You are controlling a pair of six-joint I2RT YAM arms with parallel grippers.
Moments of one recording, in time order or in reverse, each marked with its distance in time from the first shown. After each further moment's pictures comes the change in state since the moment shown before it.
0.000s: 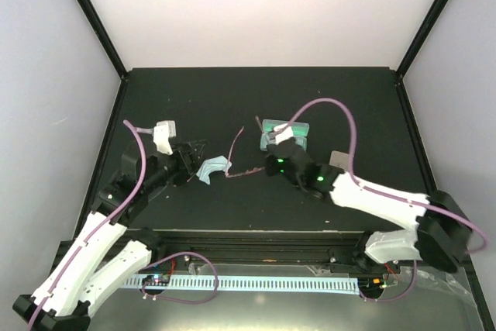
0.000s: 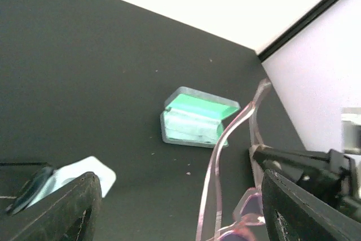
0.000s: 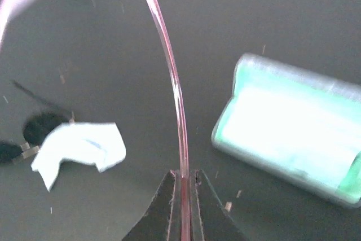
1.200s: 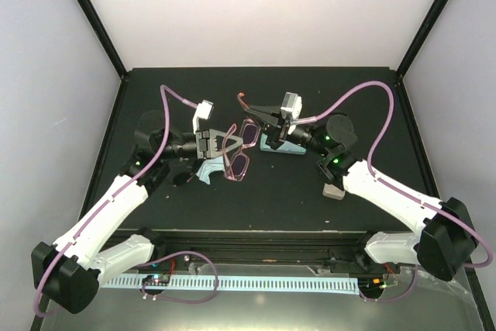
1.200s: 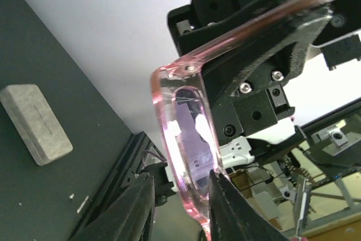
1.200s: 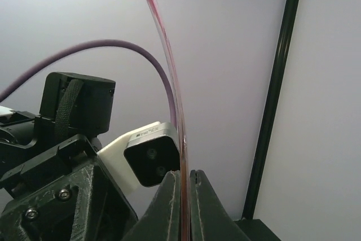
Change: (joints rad) left arm 0.011 0.343 0.067 0.652 0.938 -0.355; right arm -0.242 -0.121 0.024 0.930 -0.926 -0.417
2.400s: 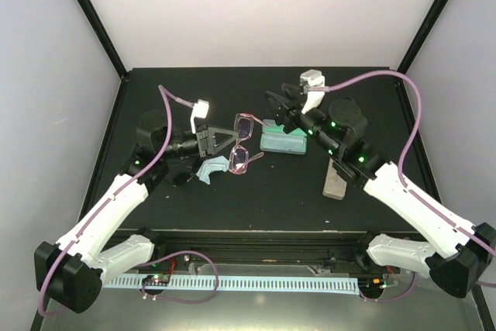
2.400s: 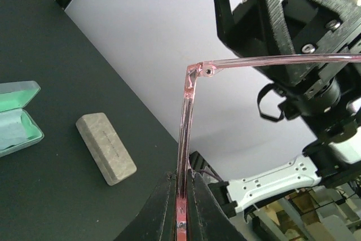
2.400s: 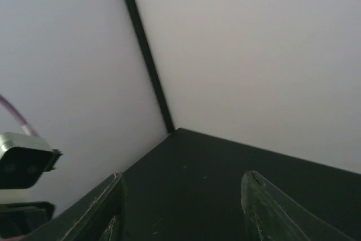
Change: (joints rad) left arm 0.048 0.011 -0.016 -0.057 -0.114 0.221; right arm -0.004 -0.158 0.151 -0.665 0.552 0.200
